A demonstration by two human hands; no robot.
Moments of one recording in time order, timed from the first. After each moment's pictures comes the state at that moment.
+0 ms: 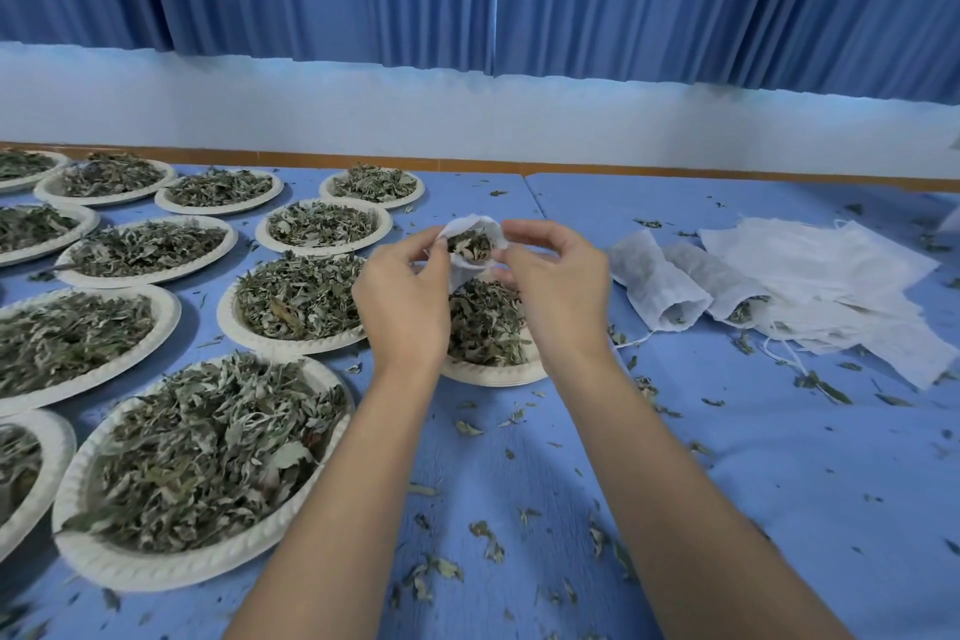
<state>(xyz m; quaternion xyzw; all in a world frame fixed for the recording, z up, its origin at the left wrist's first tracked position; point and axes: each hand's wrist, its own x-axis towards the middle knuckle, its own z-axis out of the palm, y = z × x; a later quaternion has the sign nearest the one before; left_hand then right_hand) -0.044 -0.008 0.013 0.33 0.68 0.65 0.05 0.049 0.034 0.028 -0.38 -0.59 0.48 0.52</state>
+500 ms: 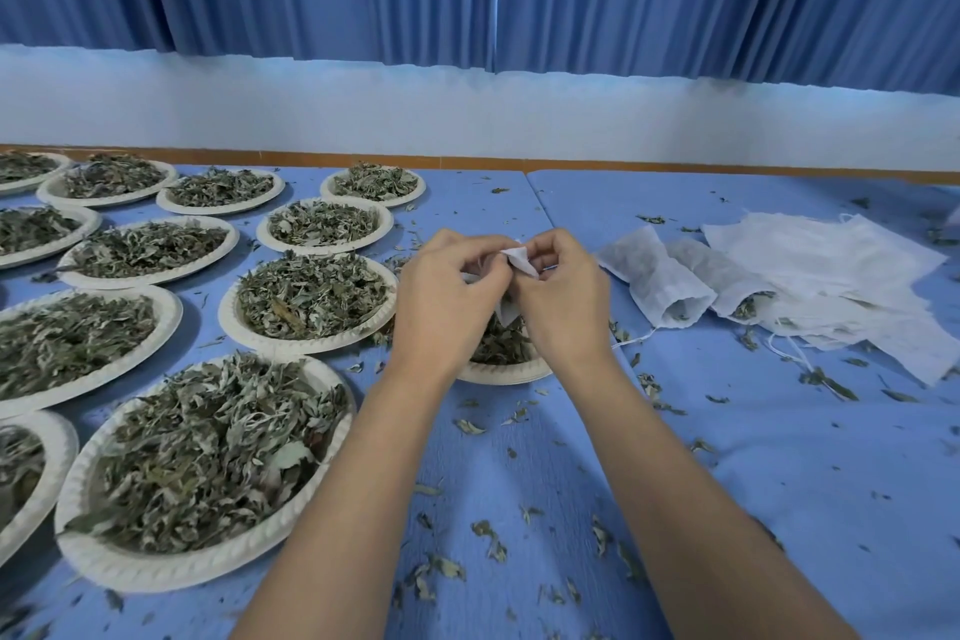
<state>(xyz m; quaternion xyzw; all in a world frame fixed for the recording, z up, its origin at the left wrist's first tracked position) -0.030 -0.011 0.016 0.49 0.64 0.59 0.07 0.054 0.049 0.008 -0.41 -0.67 0.36 0.50</state>
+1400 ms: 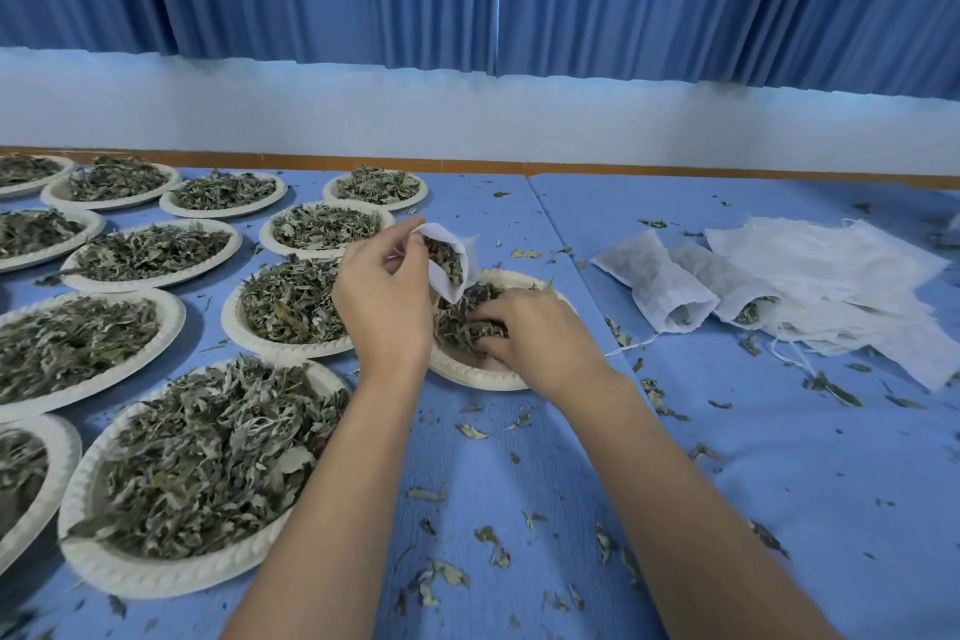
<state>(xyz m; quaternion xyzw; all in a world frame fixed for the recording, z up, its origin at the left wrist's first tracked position) -0.053 -0.015 0.016 0.28 0.66 0.69 0.04 0.054 0.055 -0.007 -0.35 -0.92 0.07 0.15</state>
